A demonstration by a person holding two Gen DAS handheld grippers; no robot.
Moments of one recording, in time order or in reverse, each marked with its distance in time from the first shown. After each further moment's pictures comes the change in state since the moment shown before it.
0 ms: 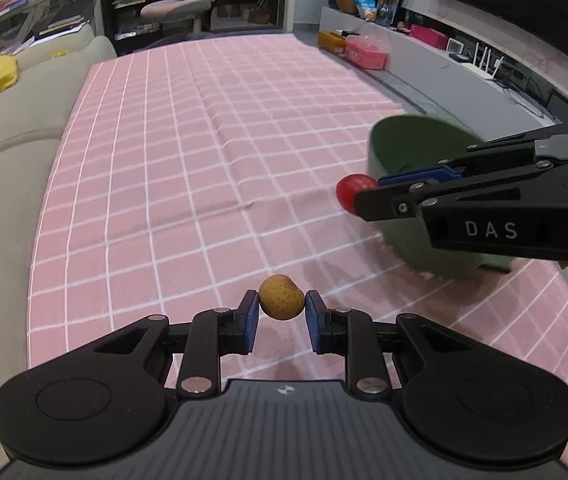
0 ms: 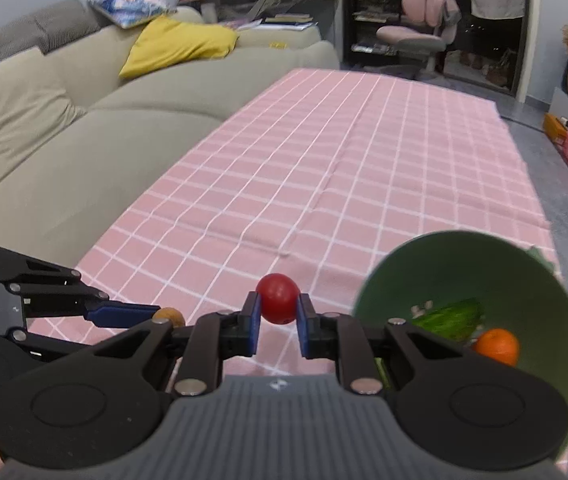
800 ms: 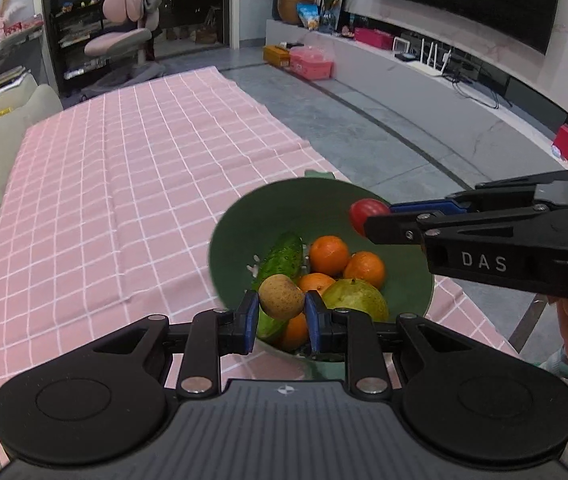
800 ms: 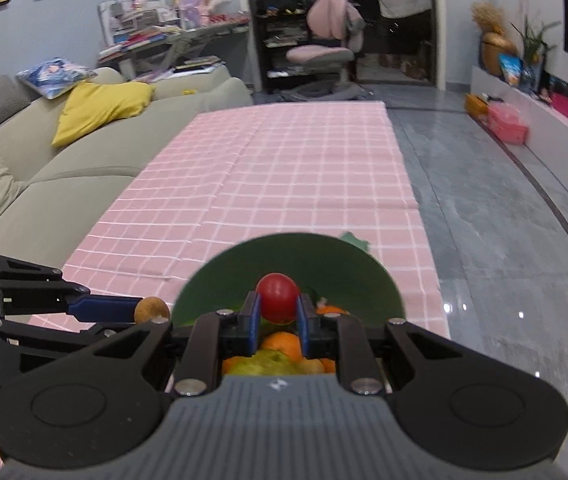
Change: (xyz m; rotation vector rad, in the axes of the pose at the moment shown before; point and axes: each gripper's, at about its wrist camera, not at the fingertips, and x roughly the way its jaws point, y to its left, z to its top) left arm 0.012 -0.110 0.063 0.118 -0.017 -0.062; right arm -0.095 -0.114 -0.026 0.208 -0.081 -0.134
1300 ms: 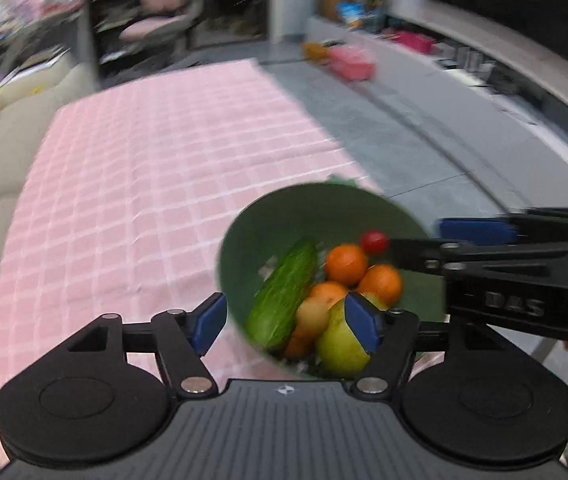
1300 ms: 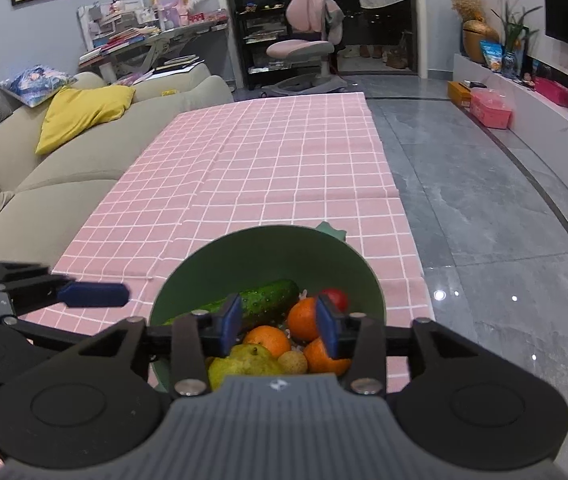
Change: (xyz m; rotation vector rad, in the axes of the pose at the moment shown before) left arm 0.001 -0.011 0.007 -0.124 0.022 0.127; right arm -0.004 -0.004 -0.002 0.050 0.008 -0.039
